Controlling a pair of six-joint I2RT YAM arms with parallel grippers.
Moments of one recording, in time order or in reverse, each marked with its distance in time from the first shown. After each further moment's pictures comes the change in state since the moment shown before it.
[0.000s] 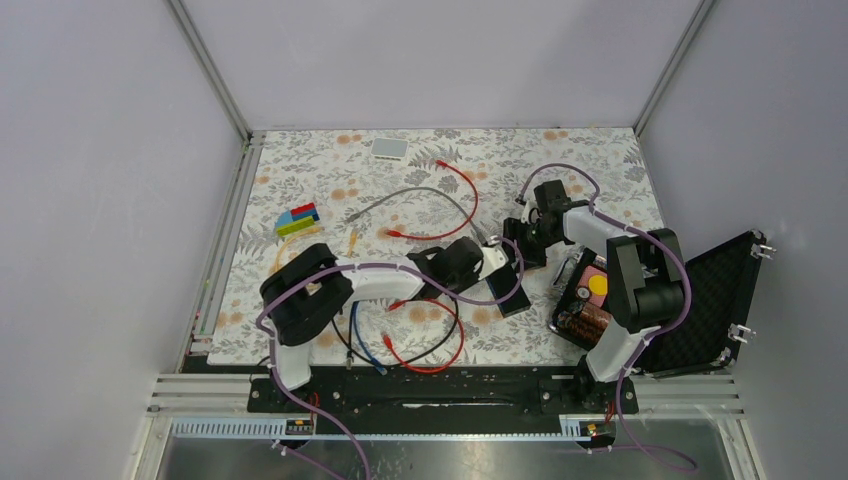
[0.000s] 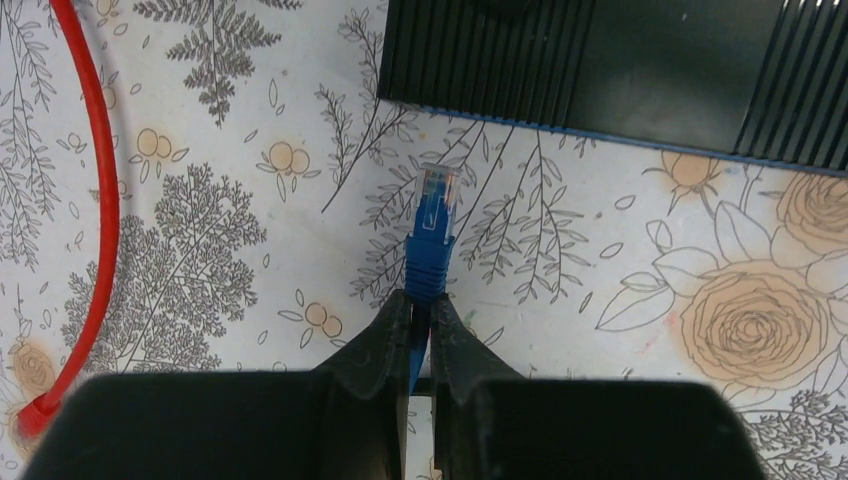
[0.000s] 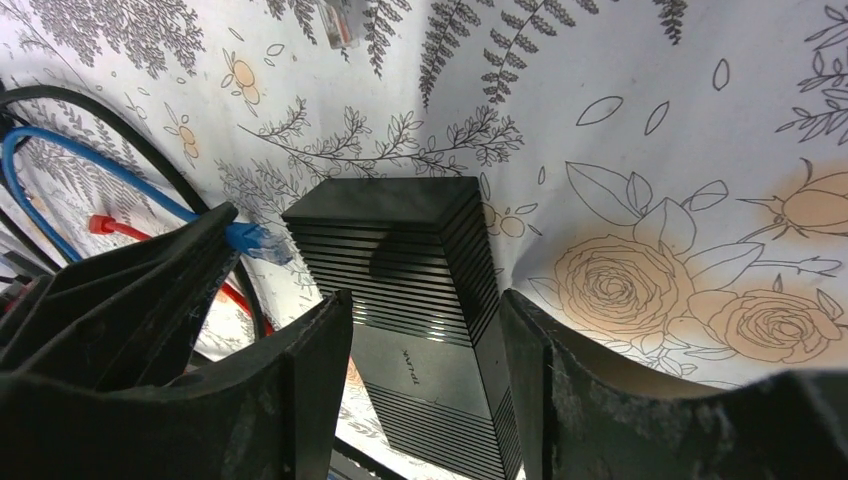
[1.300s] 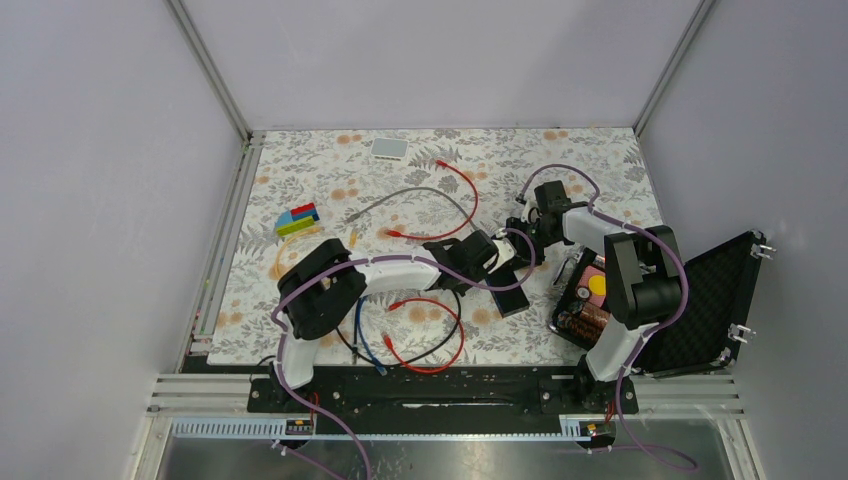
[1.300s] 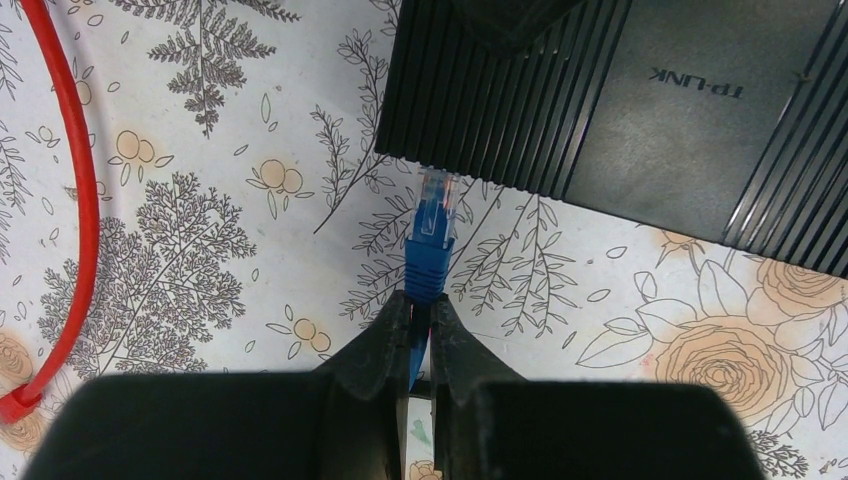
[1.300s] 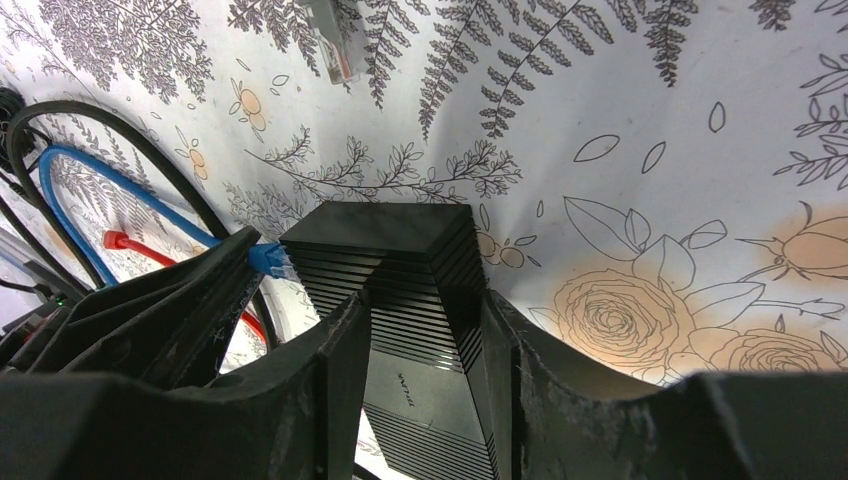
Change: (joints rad) left arm -0.010 0.110 0.212 -0.223 -0.022 -0.101; right arm -0.005 0.026 -0.011 0.058 -0.024 0.021
